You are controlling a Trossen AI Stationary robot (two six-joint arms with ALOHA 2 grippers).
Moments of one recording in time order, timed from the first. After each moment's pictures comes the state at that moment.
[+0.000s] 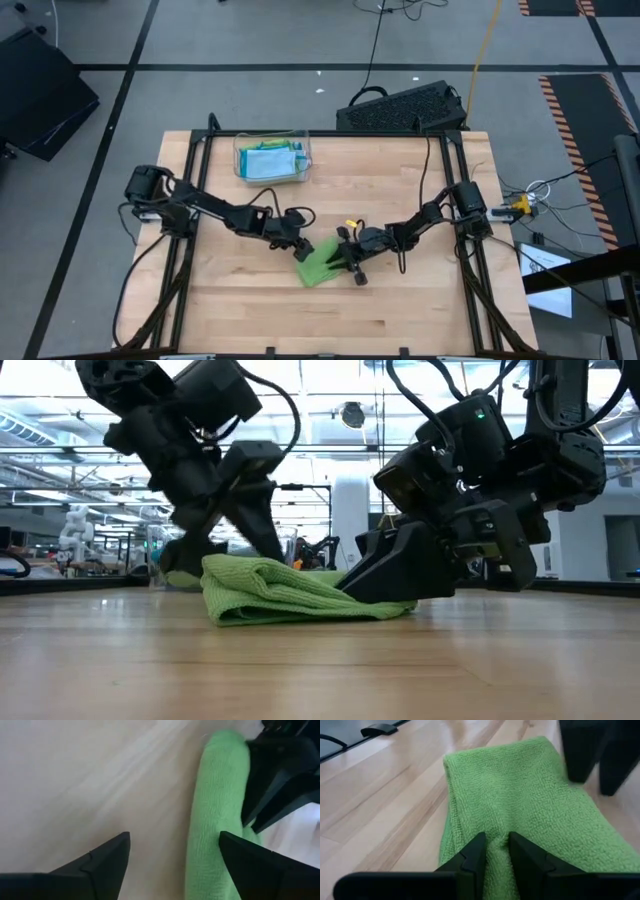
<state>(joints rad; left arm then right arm) -0.14 1.69 0.78 0.03 -0.02 -1.01 0.20 2.05 0.63 0.97 -0.15 -0.05</state>
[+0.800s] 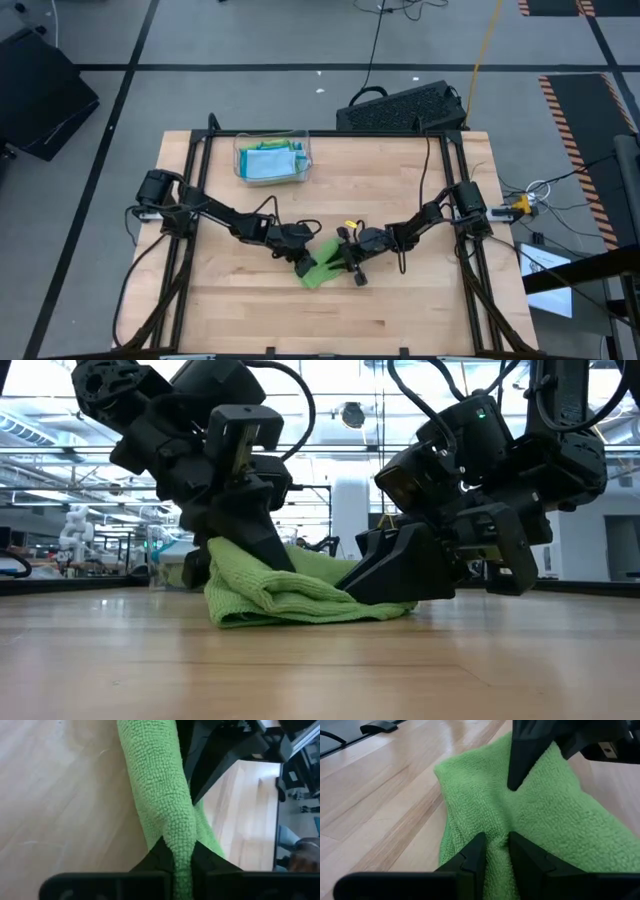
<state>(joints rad) -0.19 1.79 0.78 0.29 0.16 -0.90 0.20 2.05 0.63 0.95 -0.13 -0.07</state>
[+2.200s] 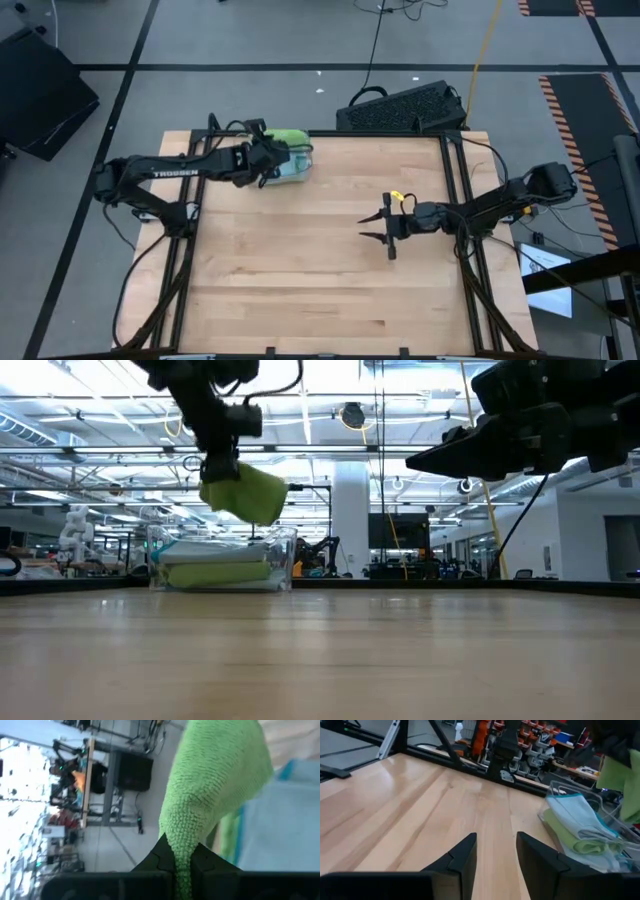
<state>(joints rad) 0.28 1.40 1.04 -0.44 -0.86 0.57 0.15 1.28 0.25 0.85 0.11 -0.26</state>
